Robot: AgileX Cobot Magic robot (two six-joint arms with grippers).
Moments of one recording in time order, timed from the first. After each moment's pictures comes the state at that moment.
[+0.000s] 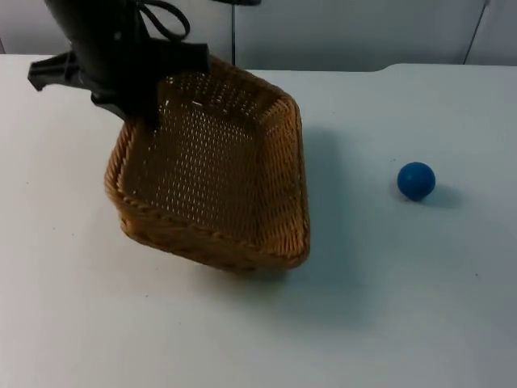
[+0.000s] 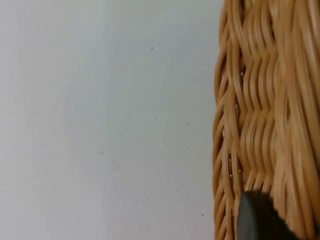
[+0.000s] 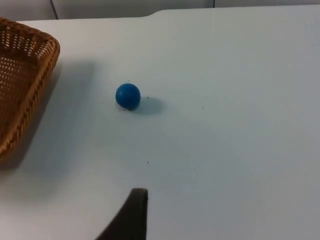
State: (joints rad) right arm 0.05 0.01 -0.51 -0.02 1.09 0.03; left arm -0.35 2.03 -1.50 -0.06 0.76 -0.33
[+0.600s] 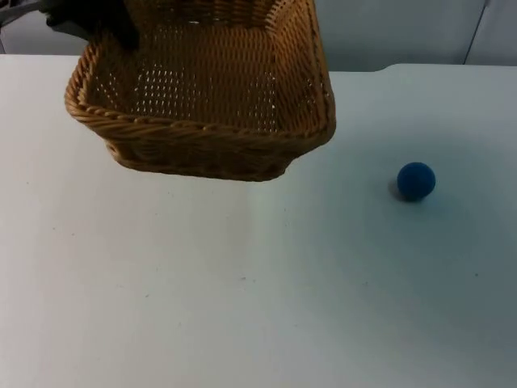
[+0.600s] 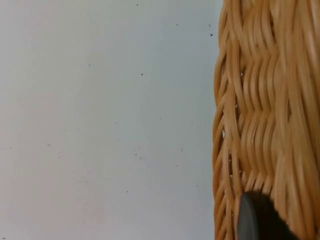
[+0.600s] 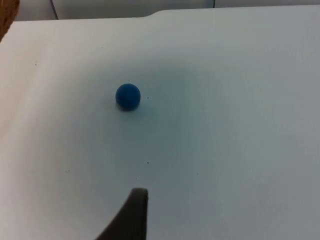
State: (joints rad) right arm 0.05 0.01 -0.51 -0.02 1.09 0.03; left arm -0.17 1.88 -1.50 -0.51 0.88 0.00
